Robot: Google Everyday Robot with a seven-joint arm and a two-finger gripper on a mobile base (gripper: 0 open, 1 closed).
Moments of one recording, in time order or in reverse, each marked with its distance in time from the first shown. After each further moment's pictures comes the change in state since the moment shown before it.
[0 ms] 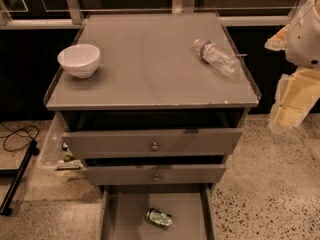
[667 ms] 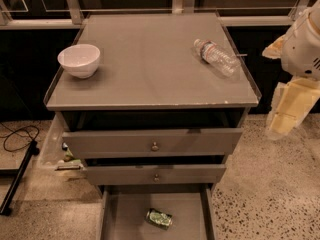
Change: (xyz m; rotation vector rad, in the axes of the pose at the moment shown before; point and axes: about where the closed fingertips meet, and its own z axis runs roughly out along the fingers) arm 0.004 0.005 0.015 -0.017 0.002 0.012
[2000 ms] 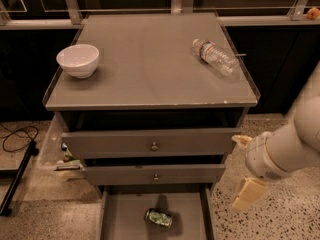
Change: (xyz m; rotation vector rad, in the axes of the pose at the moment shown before) arm 0.041 0.089 0.207 -0.106 -0.200 0.054
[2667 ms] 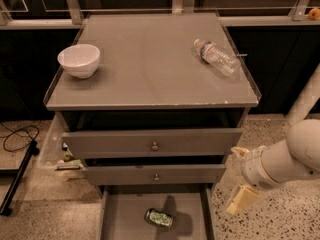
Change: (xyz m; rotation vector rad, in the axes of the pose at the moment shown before) arm 0.031 -0.003 0.055 -0.009 -0.047 0.087
